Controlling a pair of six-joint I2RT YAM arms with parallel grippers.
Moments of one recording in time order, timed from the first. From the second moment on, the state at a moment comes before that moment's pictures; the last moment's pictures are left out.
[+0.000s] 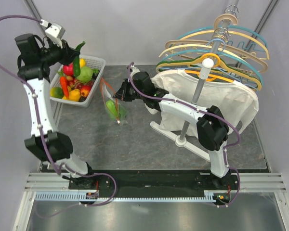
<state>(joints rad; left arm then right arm) 0.30 1.71 2.02 -0.67 0.75 0.40 0.81 2.02 1.70 -0.01 -0.20 0.76</state>
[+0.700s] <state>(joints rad) 0.05 1.16 1.05 0.28 1.09 0.11 0.81 2.02 1.70 0.05 -0.32 0.85</state>
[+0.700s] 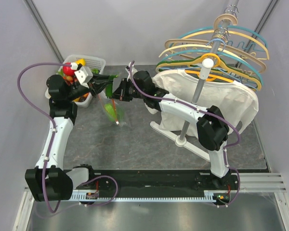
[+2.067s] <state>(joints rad) 0.23 0.99 0.95 0.04 0.80 0.40 0.79 2.02 1.68 0.12 -0.45 0.91</state>
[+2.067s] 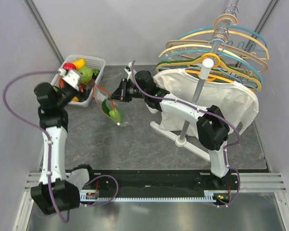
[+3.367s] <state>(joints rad) 0.42 2.37 2.32 -0.85 0.19 0.18 0.79 2.01 1.68 0.07 -0.39 0.84</state>
